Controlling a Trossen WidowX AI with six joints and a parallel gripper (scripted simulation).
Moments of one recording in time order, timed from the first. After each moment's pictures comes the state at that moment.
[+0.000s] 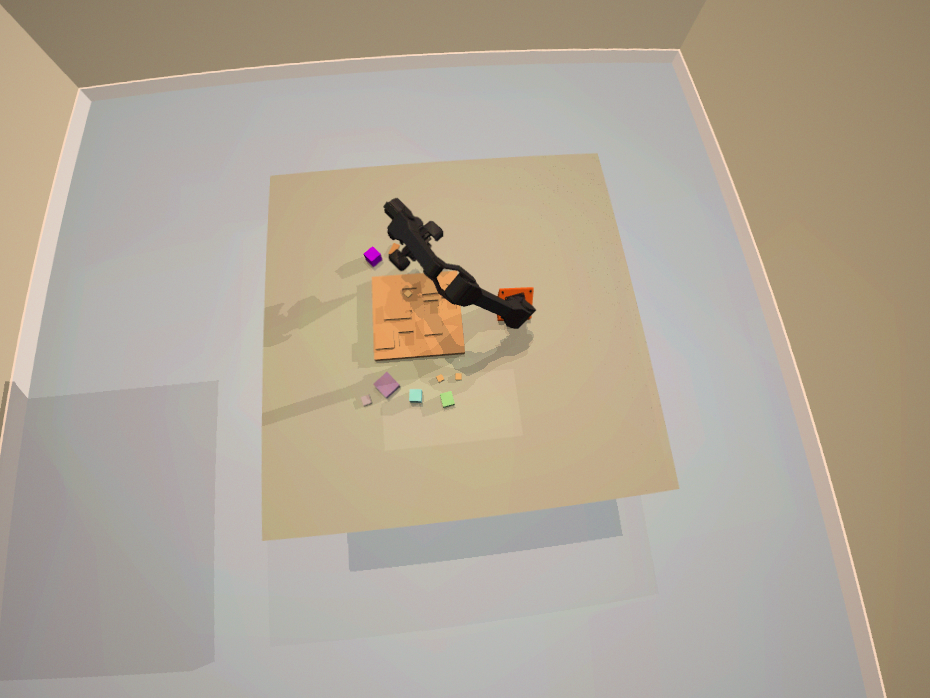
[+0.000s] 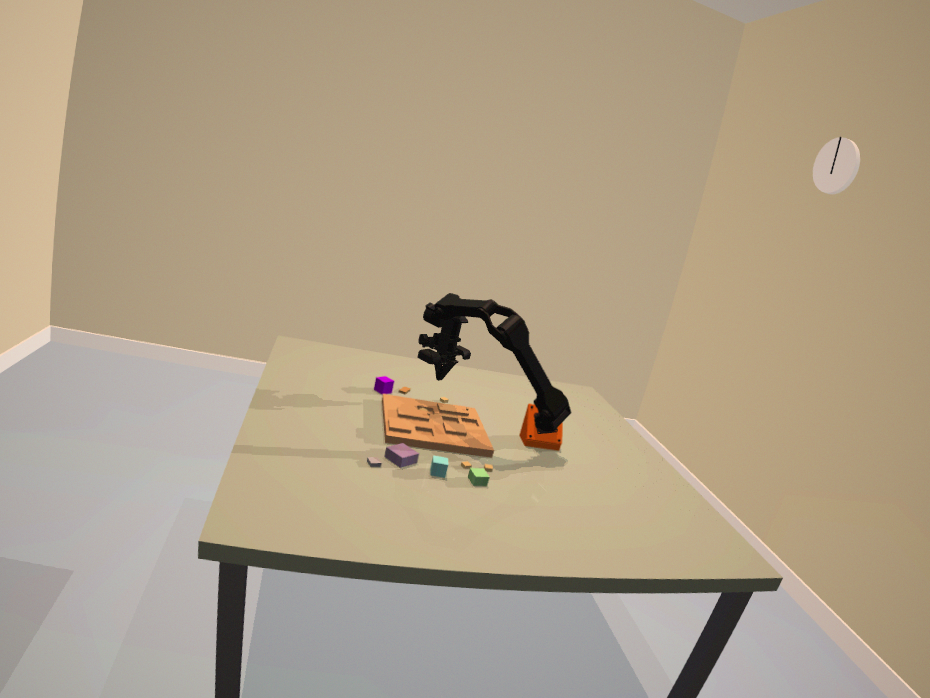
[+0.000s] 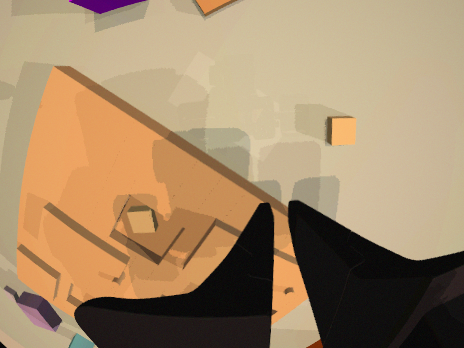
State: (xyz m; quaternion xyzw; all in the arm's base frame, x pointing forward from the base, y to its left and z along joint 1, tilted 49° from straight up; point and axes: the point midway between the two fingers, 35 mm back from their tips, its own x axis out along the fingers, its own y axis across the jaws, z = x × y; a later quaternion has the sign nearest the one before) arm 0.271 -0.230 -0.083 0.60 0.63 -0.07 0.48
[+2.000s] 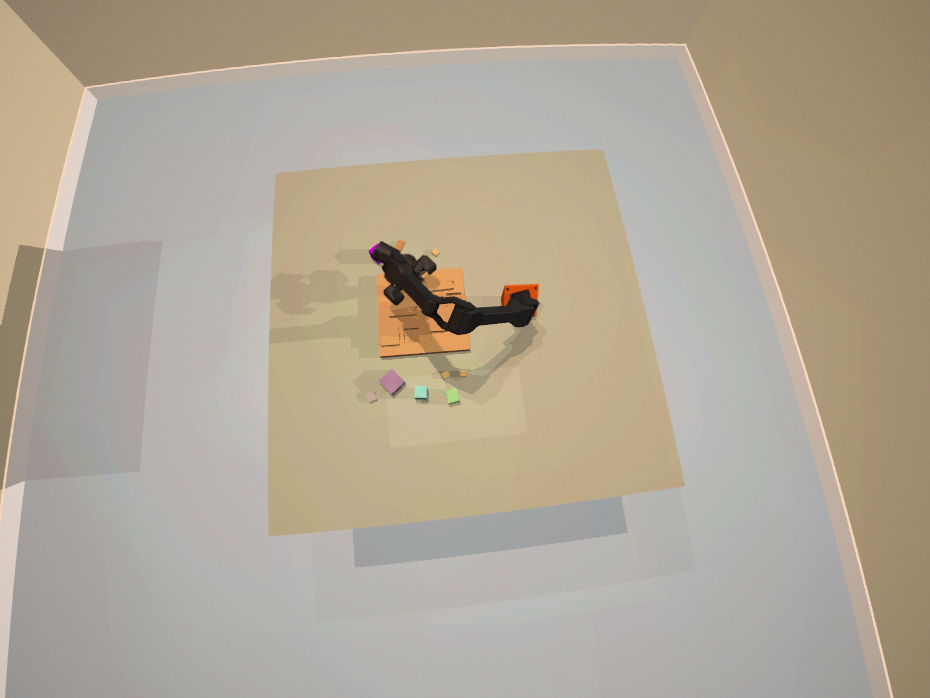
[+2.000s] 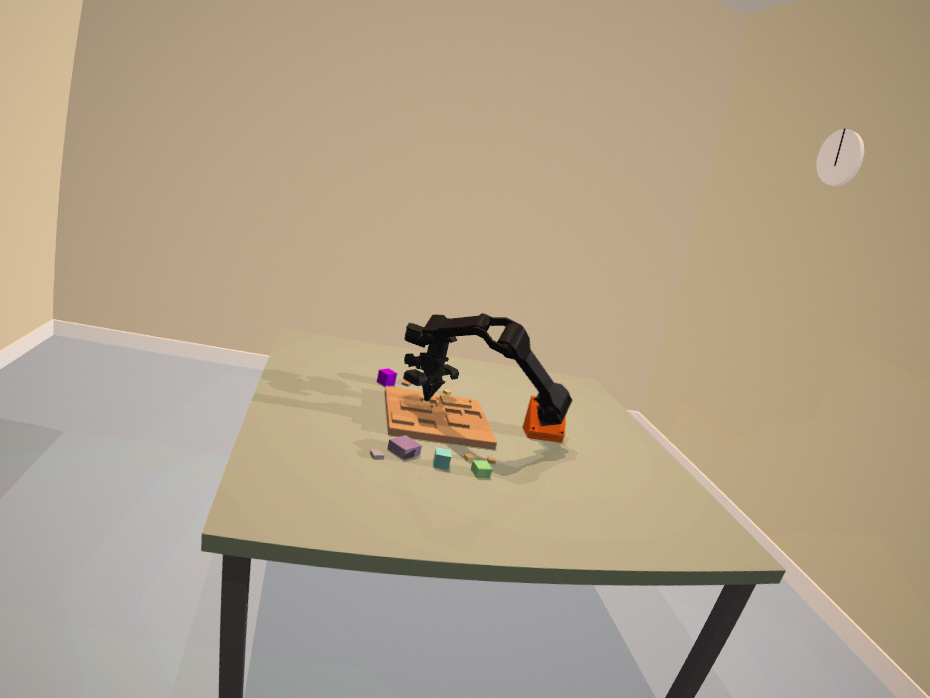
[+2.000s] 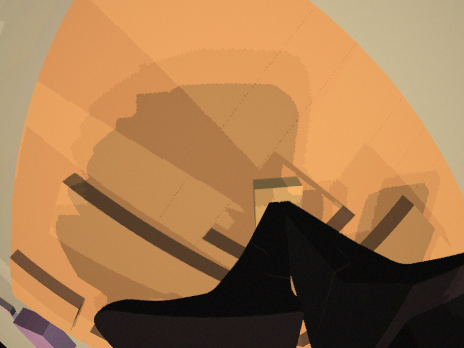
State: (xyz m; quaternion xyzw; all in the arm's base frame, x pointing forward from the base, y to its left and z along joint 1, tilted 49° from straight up) arm 0.341 -0.129 -0.055 0.60 0.63 -0.05 0.48
